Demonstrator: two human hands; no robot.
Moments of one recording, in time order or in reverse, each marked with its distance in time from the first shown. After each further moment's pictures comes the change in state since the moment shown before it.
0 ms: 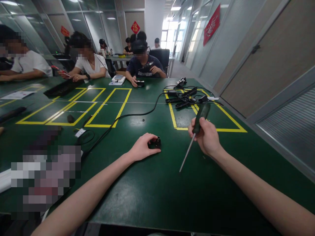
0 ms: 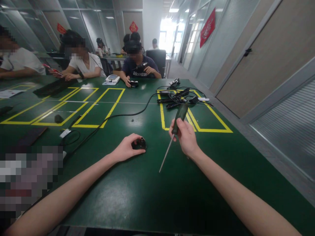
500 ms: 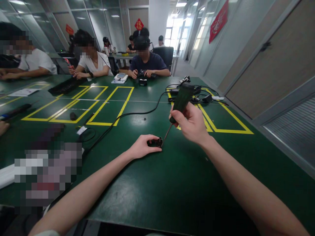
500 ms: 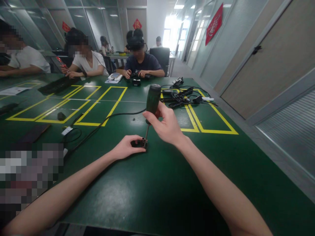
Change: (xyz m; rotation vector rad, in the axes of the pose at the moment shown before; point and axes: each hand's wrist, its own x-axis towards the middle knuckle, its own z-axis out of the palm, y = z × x) left_hand 0.002 -0.004 0.000 -0.131 -0.065 -0.050; right_hand 0.032 -0.026 0.060 -0.339 -0.223 -0.436
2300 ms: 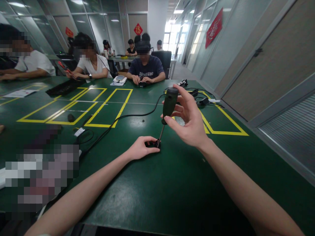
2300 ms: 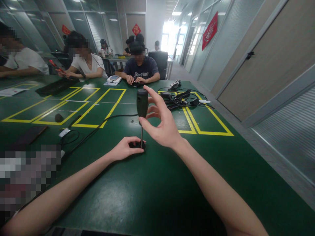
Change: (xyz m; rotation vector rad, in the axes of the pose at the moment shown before) left_hand 0.002 0.008 0.000 -0.086 -0.001 -0.072; right_hand -0.006 -0.002 0.001 0.011 -0.020 -0.160
